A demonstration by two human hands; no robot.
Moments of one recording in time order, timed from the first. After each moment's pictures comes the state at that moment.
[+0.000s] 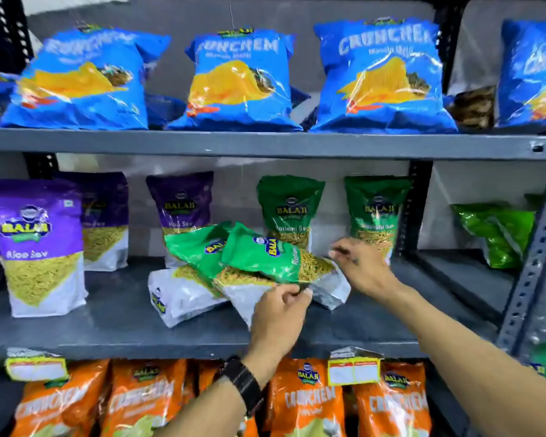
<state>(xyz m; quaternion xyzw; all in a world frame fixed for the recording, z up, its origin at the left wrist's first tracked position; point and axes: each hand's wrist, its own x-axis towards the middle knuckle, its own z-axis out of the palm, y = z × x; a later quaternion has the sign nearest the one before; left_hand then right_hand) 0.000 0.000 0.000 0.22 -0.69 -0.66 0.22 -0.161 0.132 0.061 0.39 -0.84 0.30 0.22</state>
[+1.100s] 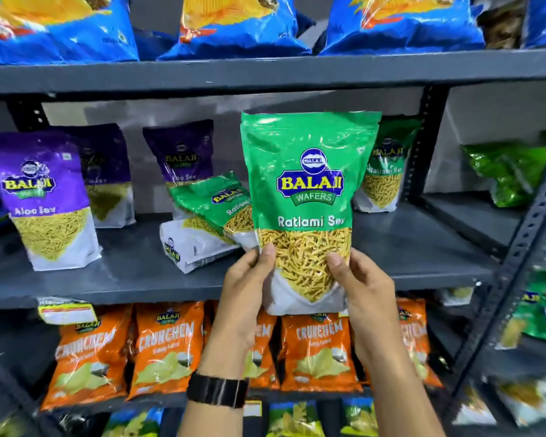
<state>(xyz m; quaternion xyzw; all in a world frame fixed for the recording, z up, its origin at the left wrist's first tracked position) 0.123 -0.045 -0.006 0.11 -0.55 -0.80 0.23 0.082 0.120 -0.005 0.16 -0.58 0.80 0.02</state>
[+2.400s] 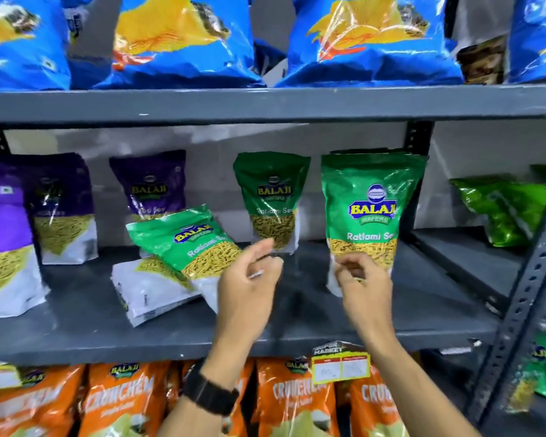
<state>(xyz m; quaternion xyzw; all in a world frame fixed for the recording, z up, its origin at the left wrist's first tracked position) 0.029 -0.018 0.027 0.10 -0.73 -0.57 0.37 -0.081 0.138 -0.002 0.16 -0.73 0.64 0.19</state>
